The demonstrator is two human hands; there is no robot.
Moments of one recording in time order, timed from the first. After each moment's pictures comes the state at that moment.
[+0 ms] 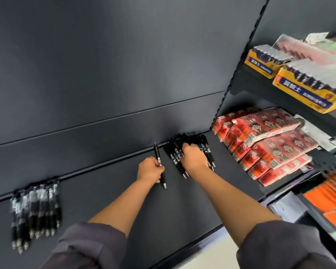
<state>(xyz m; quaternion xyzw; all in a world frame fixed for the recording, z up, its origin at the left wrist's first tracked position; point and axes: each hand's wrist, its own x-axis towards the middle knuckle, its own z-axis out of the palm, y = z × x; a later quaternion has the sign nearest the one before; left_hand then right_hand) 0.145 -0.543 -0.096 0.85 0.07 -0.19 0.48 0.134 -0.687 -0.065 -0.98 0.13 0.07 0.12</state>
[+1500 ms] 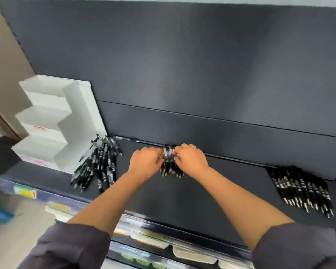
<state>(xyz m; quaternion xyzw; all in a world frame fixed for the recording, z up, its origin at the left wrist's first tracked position) -0.031 -0.238 -0.006 0.99 0.09 0.07 0.10 0.049 -0.384 -0.013 -0.93 -0.35 -0.03 0.09</state>
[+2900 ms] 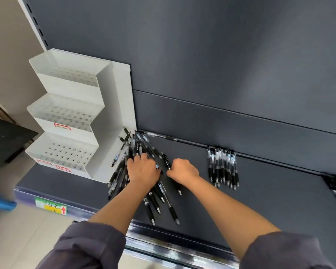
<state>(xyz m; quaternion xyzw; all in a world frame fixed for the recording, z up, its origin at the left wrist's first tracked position) -0.036 -0.056 -0.084 0.97 0.21 -0.09 0.01 0.028 -0.173 -0.078 -0.94 -0.17 0.26 0.13</state>
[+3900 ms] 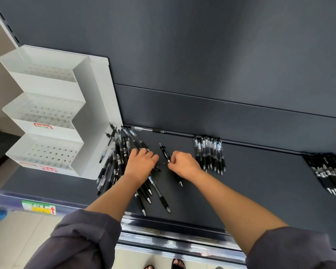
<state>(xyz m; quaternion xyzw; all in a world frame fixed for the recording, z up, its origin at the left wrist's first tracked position) -0.037 -0.069 -0.096 1.00 -0.02 -0.01 -0.06 0.024 -0.220 -0.073 -0.94 -0.17 0.21 0.21</state>
